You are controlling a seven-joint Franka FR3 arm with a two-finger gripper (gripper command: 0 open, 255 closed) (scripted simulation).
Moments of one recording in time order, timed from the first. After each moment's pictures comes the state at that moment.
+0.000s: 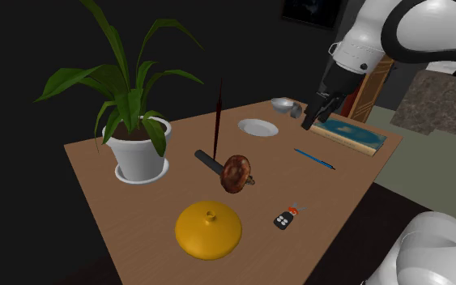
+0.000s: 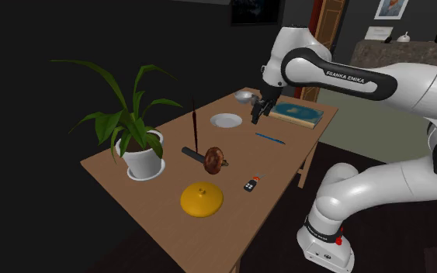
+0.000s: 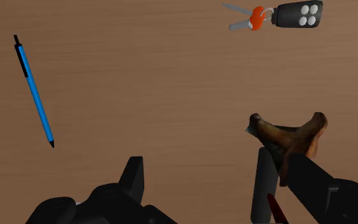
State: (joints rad) arm -0.01 -0.83 -0.01 -2.27 -0.02 1.68 0.01
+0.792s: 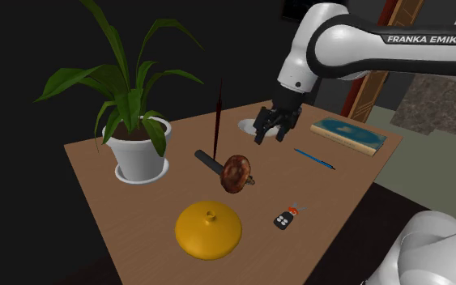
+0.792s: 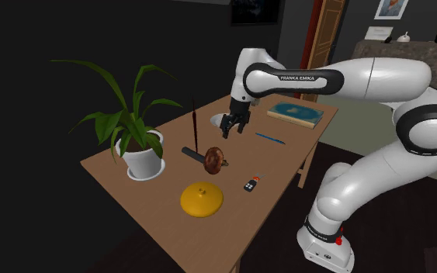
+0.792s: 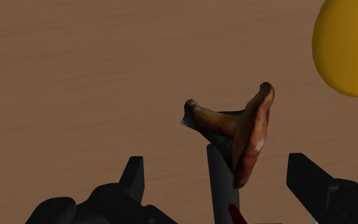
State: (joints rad) arm 0.03 -0.54 0.05 -2.23 0.15 1.82 0.18
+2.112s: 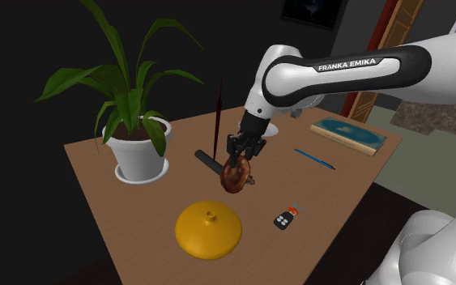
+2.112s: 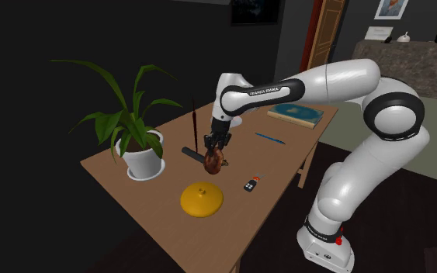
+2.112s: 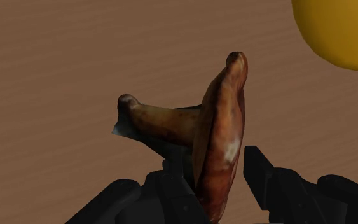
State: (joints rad) arm 0.07 -0.31 0.08 -2.24 0.28 2.01 0.23
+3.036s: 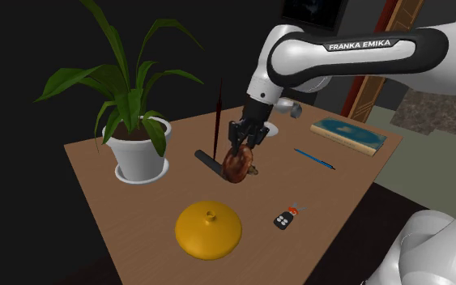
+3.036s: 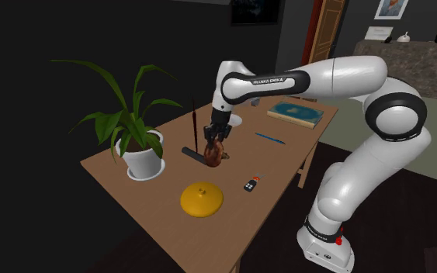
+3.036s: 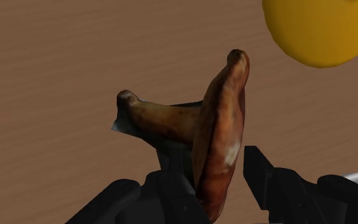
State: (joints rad) arm 0.06 -0.32 0.08 -2.15 0.27 1.91 0.26
